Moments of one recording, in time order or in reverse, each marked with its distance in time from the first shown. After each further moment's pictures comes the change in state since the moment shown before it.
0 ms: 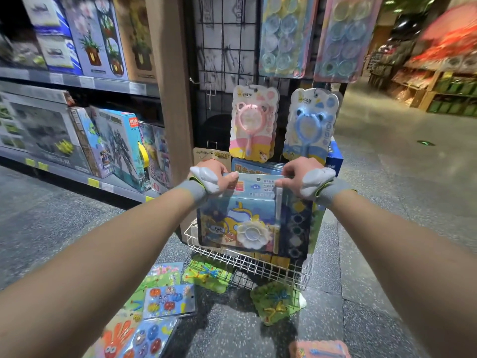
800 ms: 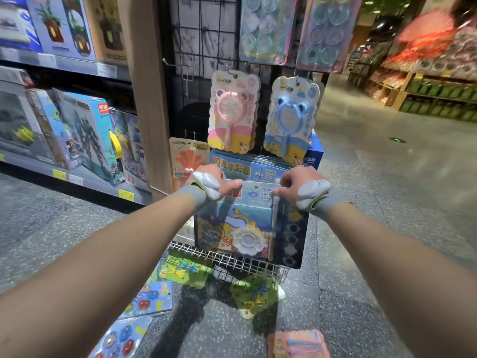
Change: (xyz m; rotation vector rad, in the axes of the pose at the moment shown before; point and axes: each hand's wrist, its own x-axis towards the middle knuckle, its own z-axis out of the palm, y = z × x) left_hand 0.008 0.034 0.045 0.137 -0.094 0.104; right_hand -0.018 0.040 0.023 -0.082 0.020 0.111
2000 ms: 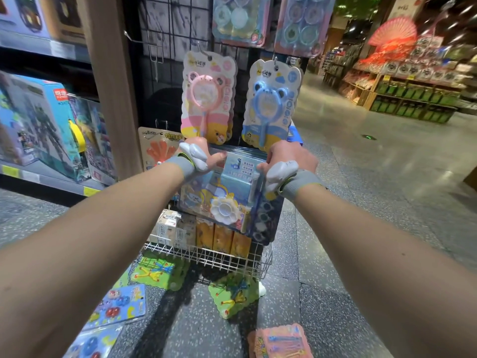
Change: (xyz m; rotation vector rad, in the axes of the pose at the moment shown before) left_hand 0.044 0.025 -0.007 0.076 0.105 -0.090; right_hand 0.021 -0.006 -0.011 -0.095 0.199 0.237
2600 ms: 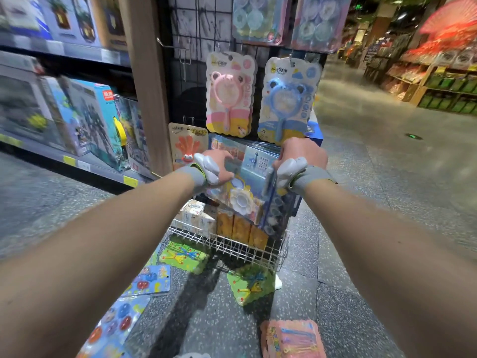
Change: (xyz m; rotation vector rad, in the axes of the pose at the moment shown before) left_hand -0.056 0.001 -0.006 -0.032 -0.135 0.095; right_hand 0.000 0.002 0.011 0.011 0.063 -0.091
